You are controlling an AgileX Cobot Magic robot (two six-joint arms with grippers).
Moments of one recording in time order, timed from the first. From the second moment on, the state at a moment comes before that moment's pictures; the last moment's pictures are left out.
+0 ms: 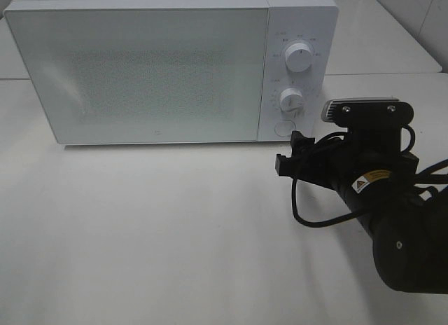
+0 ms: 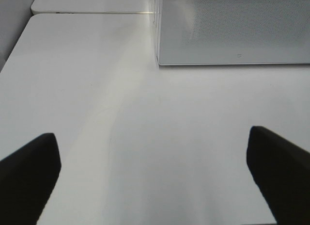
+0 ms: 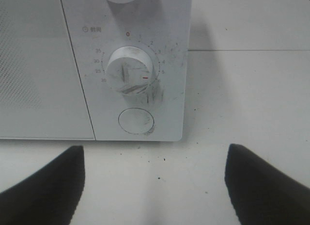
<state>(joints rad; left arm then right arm) 0.06 0.00 -0.50 -0.14 1.03 0.09 0.73 1.85 -0.40 0.73 -1.20 -0.13</state>
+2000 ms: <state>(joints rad) 0.06 0.00 -0.50 -0.14 1.03 0.09 0.65 1.90 -0.49 0.60 -1.04 1.40</state>
